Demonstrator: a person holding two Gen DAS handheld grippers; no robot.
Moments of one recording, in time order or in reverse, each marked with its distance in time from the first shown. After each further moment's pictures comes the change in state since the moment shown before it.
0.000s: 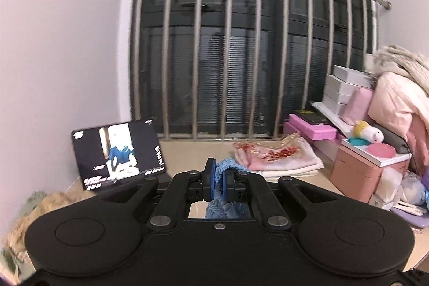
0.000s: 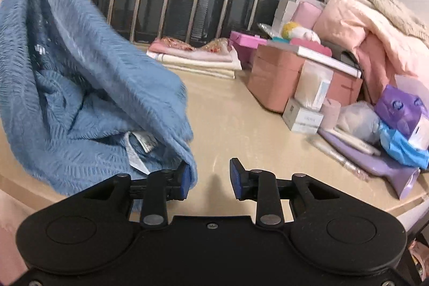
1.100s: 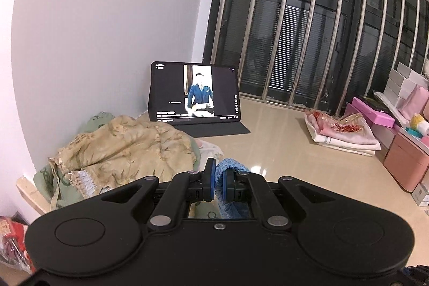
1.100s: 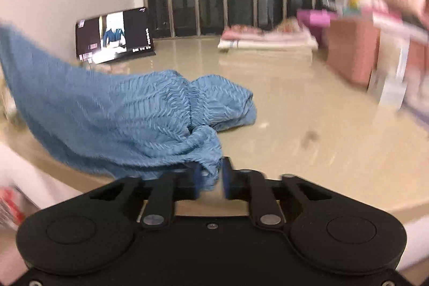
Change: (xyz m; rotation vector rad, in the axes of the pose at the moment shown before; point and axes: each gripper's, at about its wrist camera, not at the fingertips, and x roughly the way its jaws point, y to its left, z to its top) left arm -0.035 0.115 -0.071 -0.169 0.114 0.185; right arm 0.014 0.022 -0.004 0.124 0.069 0.389
